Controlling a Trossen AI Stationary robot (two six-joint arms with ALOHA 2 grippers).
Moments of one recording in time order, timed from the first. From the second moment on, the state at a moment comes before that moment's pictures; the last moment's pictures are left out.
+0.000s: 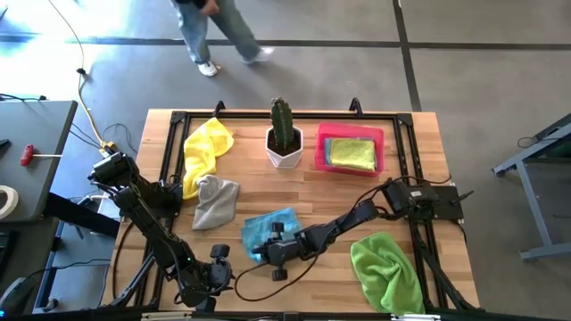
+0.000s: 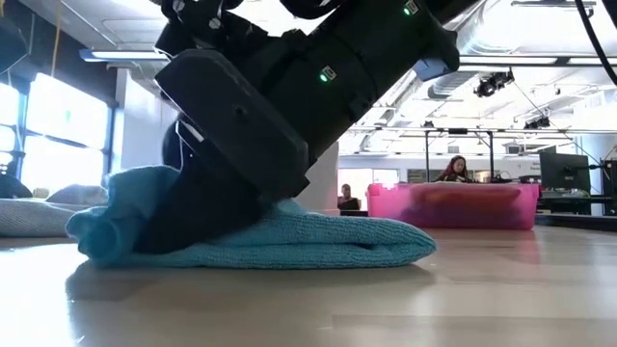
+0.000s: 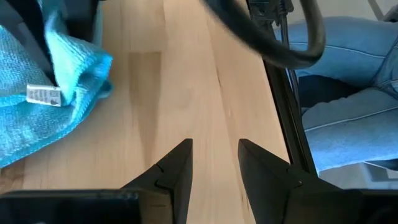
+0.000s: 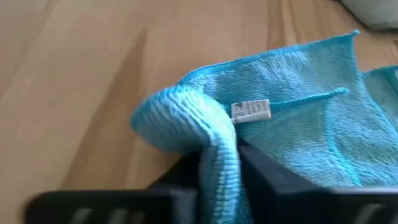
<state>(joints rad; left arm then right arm) -0.84 1.64 0.89 -0.22 -0.39 -0.73 0.39 2.32 1.54 -0.04 0.24 0.18</state>
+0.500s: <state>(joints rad) -0.84 1.64 0.89 -0.22 -0.37 -0.73 0.36 2.11 1.53 -0.27 0.09 0.29</state>
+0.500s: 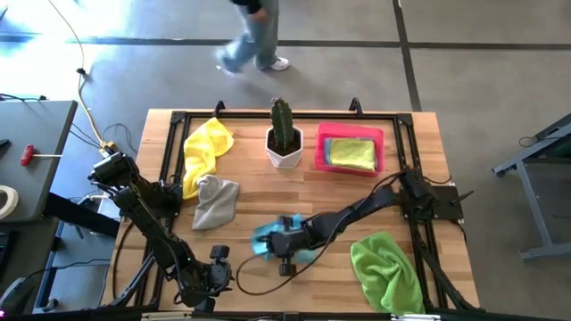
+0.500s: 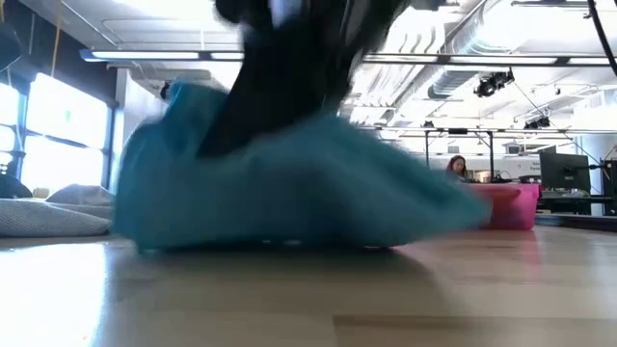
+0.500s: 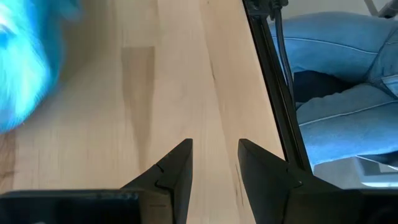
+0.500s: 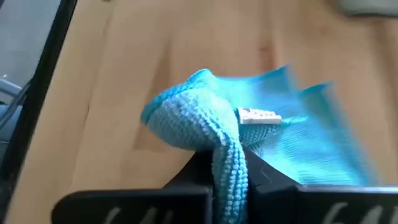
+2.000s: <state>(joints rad) -0.64 1.57 0.89 -0.40 -0.37 -0.62 -0.51 1.39 1.12 -1.12 0.94 0.31</state>
